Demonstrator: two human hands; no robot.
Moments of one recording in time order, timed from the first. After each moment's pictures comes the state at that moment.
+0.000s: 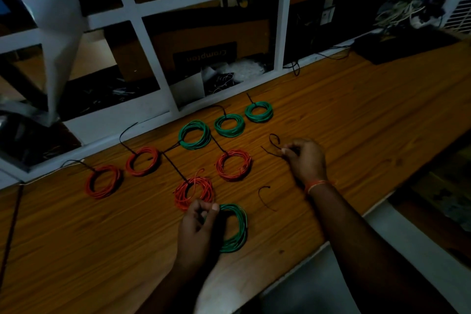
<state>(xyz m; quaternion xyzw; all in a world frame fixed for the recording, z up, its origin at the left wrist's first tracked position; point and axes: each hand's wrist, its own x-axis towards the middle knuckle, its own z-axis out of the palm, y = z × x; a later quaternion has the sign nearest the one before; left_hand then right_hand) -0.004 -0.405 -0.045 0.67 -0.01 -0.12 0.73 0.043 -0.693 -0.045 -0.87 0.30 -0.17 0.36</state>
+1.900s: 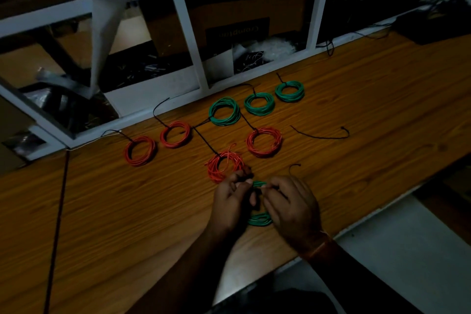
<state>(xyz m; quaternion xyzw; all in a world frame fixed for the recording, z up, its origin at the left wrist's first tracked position) 0.008 -0.401 -0.061 0.60 -0.06 -0.18 0.78 -0.063 -0.534 -0.053 -0.90 -0.06 -0.39 0.18</state>
